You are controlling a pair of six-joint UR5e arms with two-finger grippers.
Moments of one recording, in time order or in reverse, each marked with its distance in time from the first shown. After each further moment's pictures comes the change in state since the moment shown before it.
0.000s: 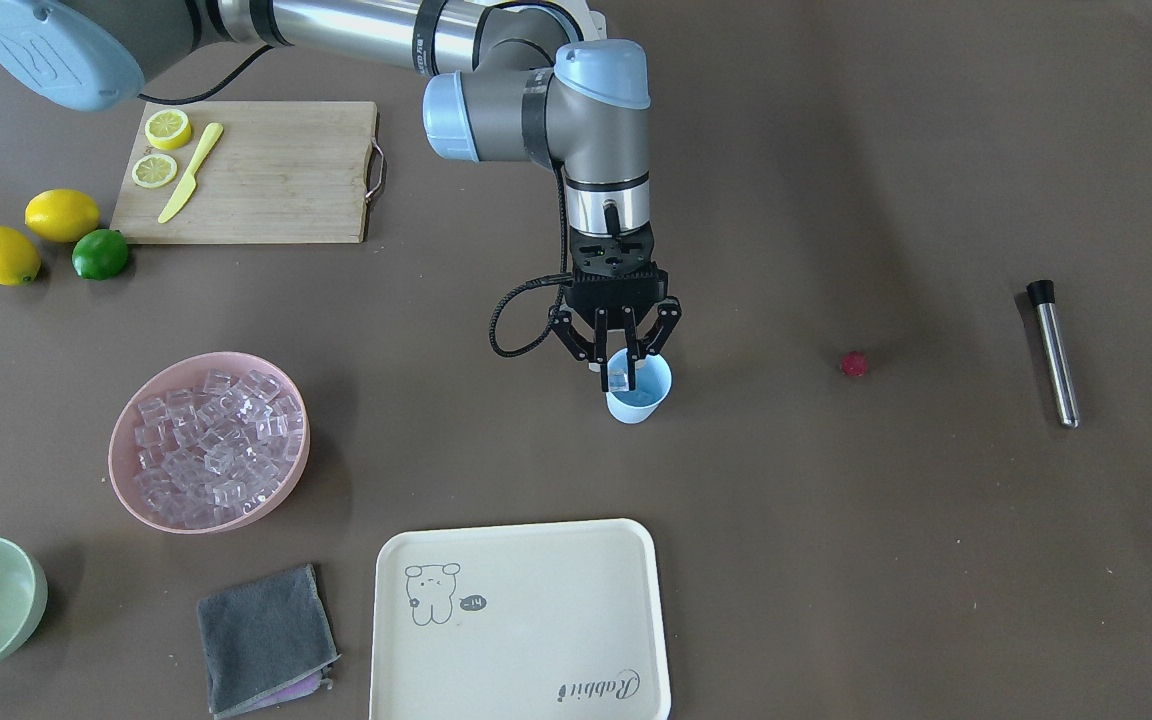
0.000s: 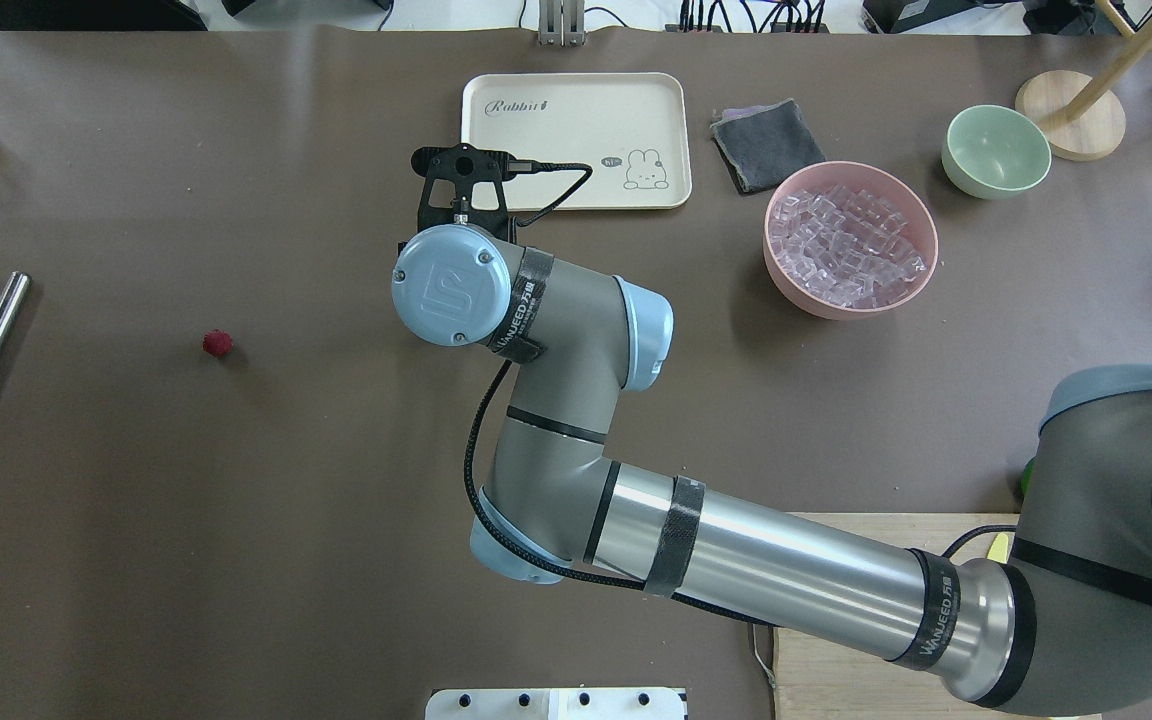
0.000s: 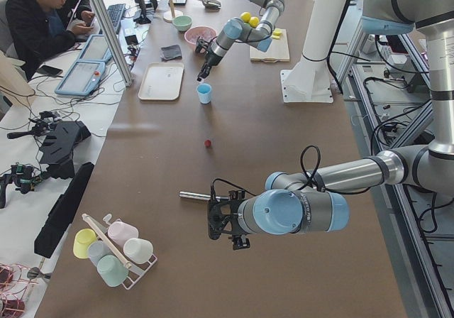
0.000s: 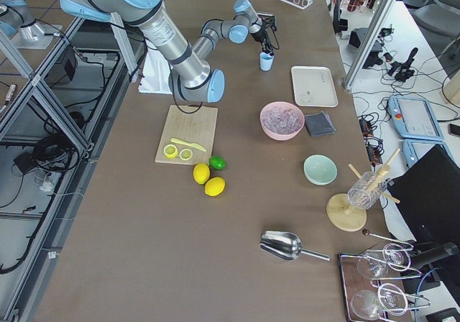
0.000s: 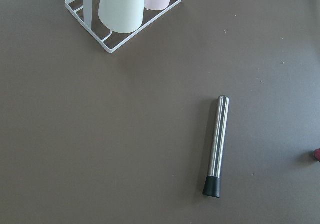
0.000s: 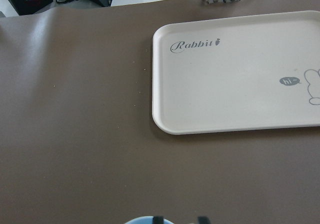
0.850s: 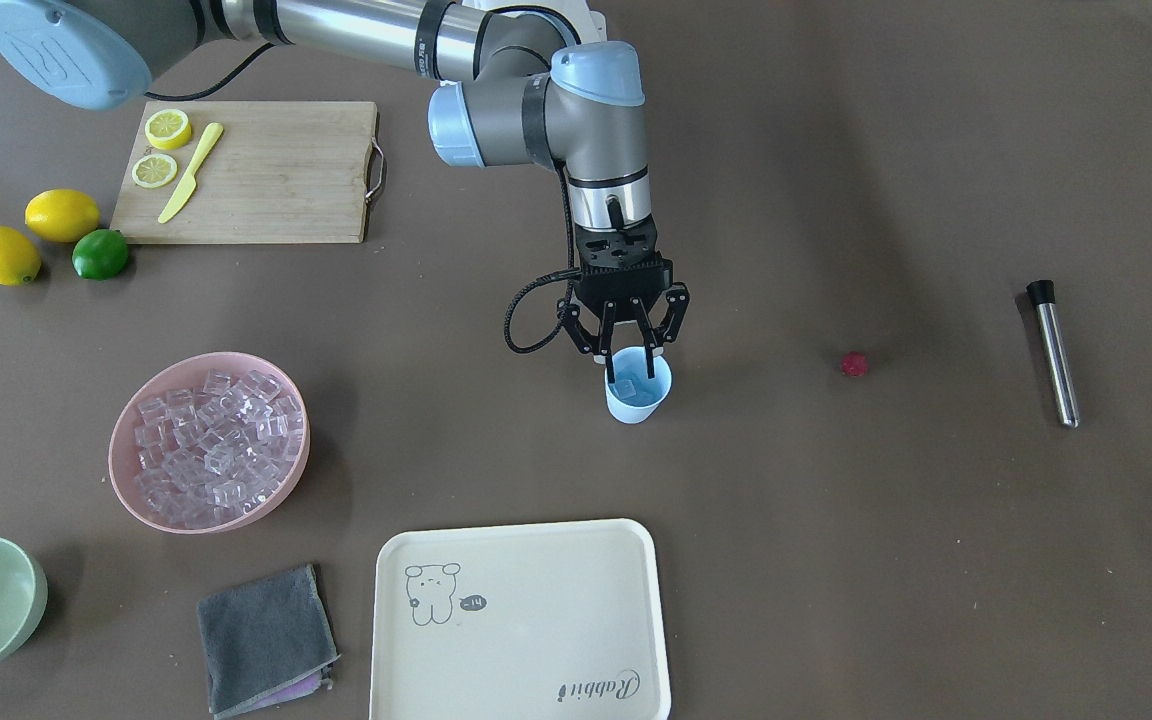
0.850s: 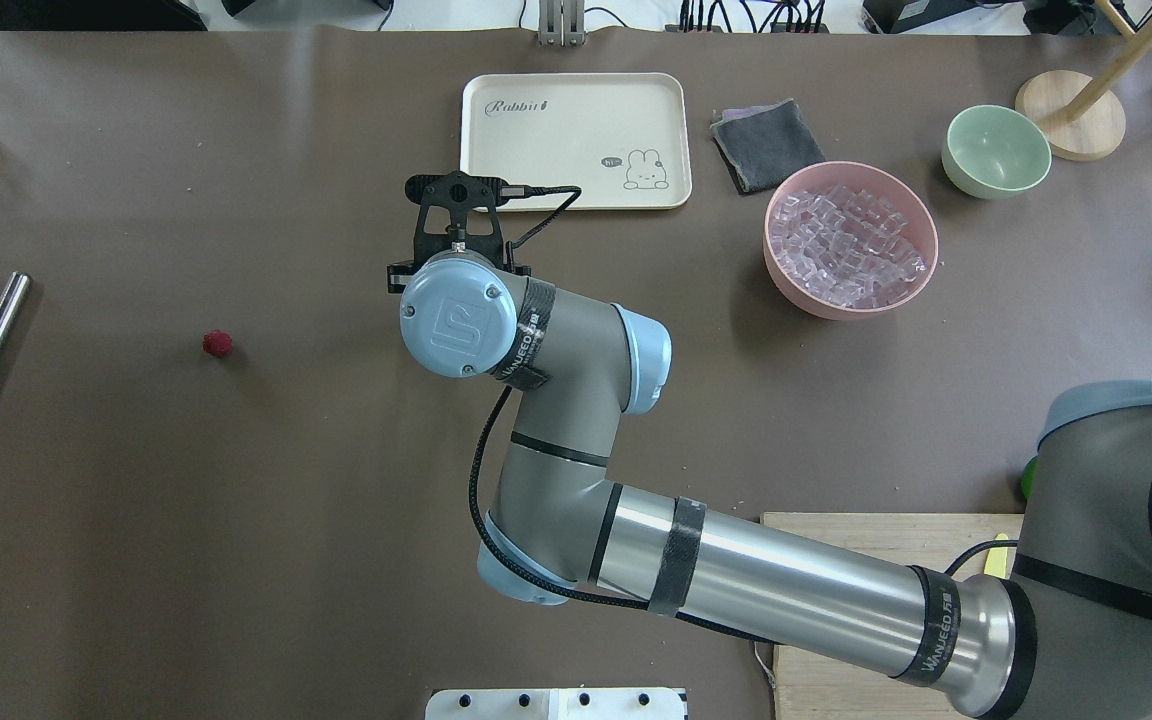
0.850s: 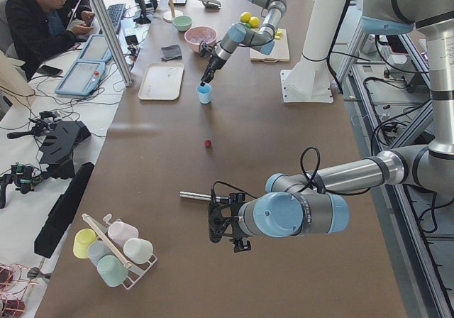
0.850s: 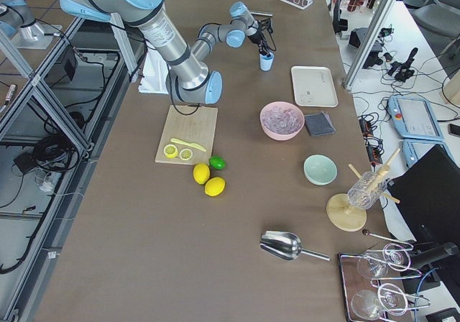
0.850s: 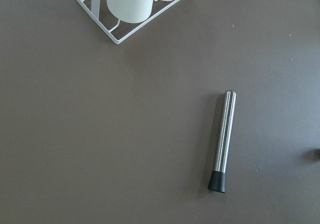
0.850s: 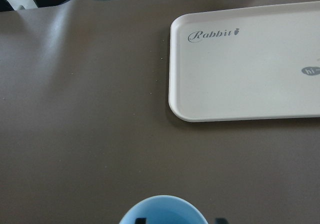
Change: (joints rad) left arm 0.002 -0.008 0.004 0.001 0.010 -0.003; right arm -0.016 -0.021 -0.004 0.068 -0.014 -0.037
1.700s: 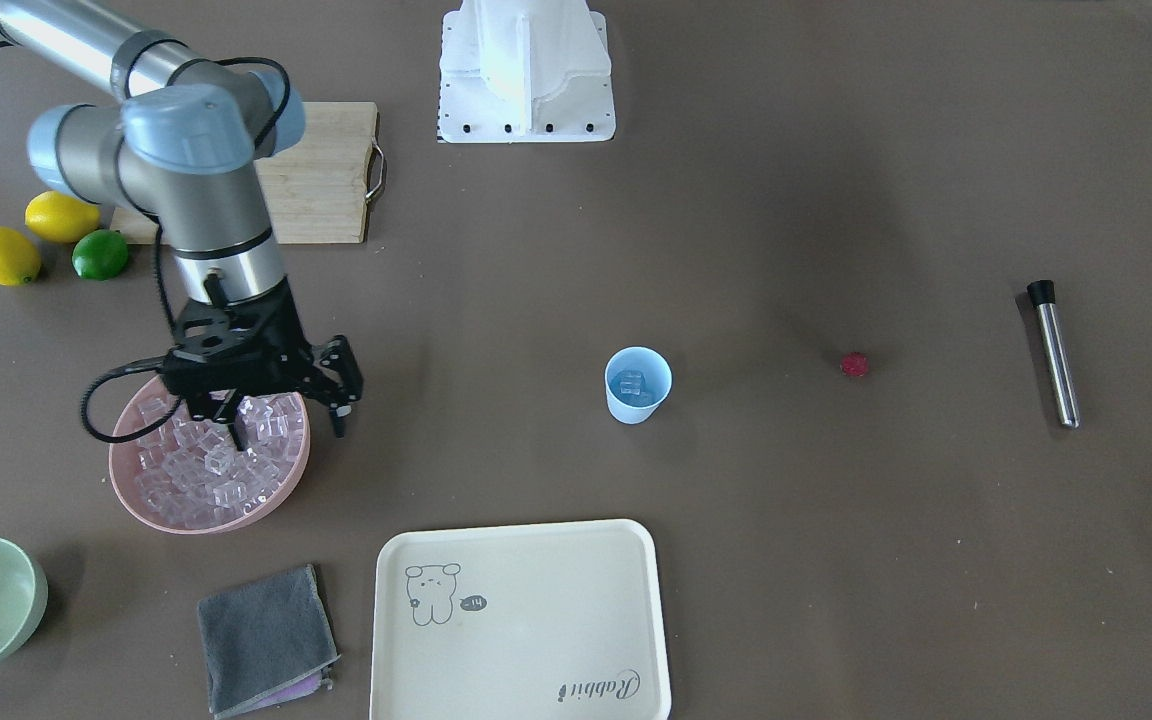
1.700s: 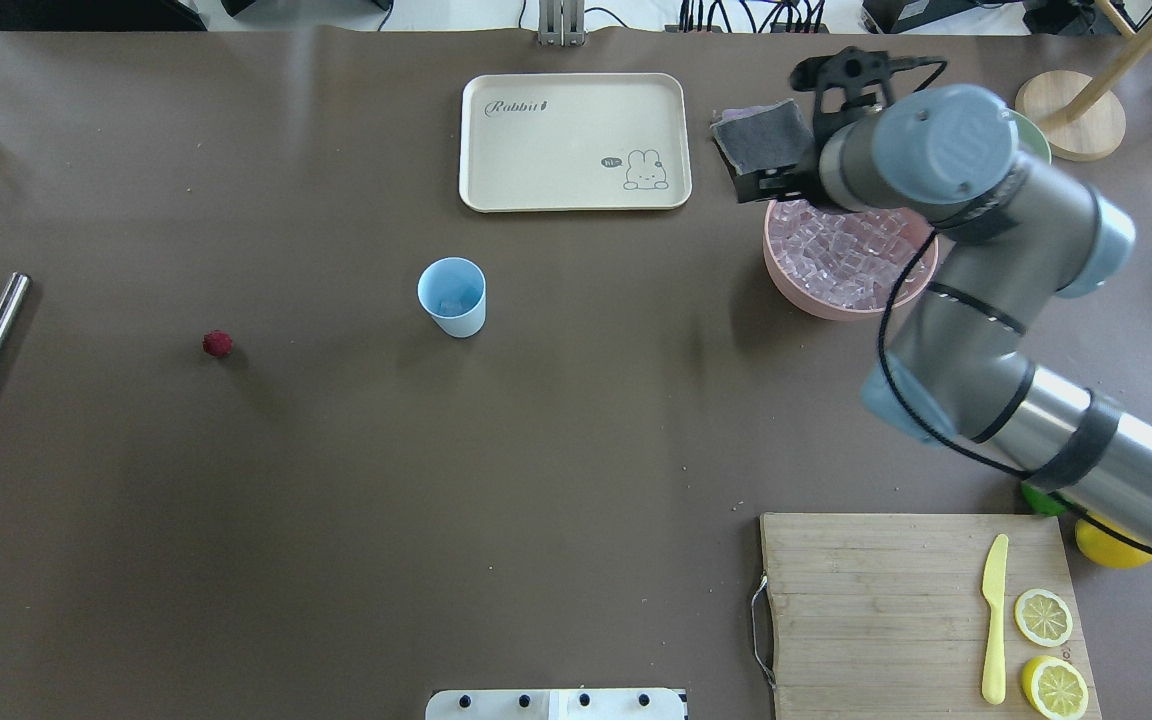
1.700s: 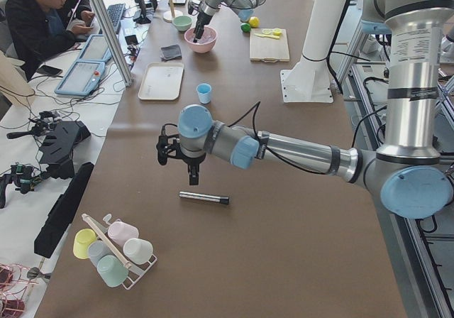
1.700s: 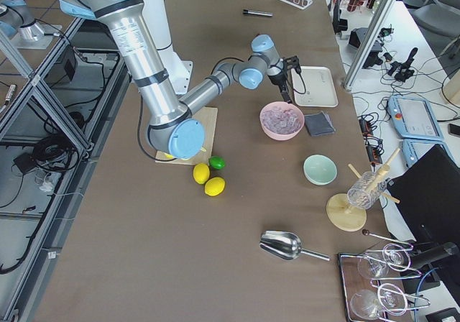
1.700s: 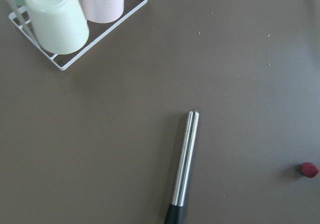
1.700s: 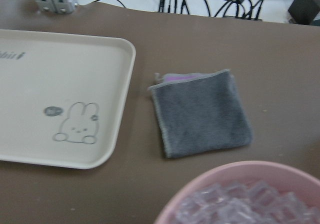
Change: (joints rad) left arm 0.533 -0.353 -0.069 0.005 0.225 -0.613; right arm 0.416 -0.573 0.407 0.008 0.382 -0.358
